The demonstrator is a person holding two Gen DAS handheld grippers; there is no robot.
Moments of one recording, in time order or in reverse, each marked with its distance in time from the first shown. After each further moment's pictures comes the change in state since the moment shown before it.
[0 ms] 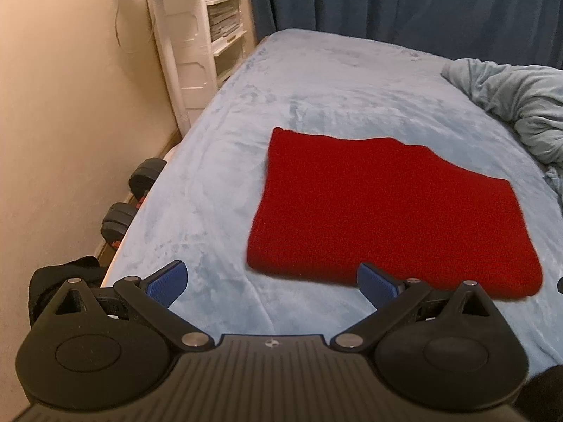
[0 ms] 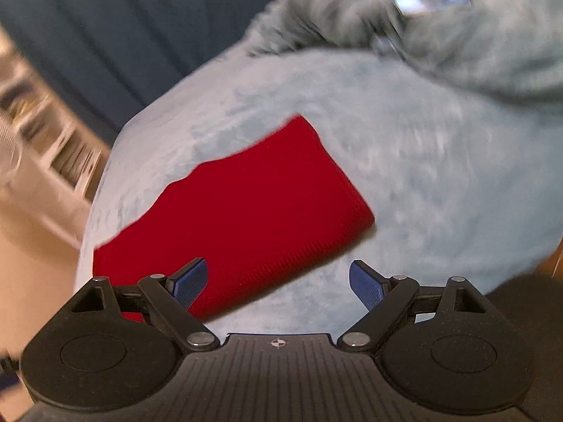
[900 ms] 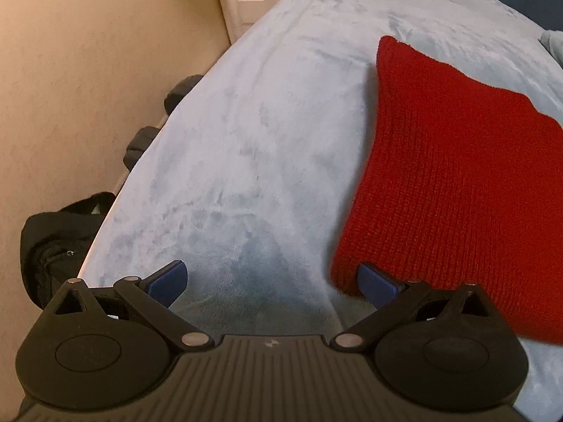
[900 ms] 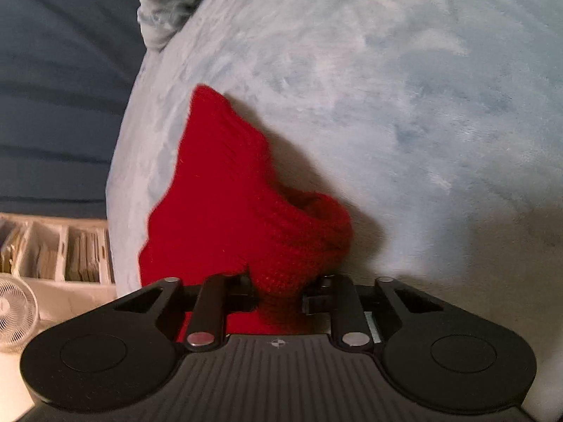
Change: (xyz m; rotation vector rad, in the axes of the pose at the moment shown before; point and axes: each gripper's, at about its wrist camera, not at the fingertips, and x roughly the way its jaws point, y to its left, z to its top) left arm 0.173 0.058 0.004 -0.127 0.255 0.155; right arm 0.155 -0.082 0.034 0.526 0.139 0.142
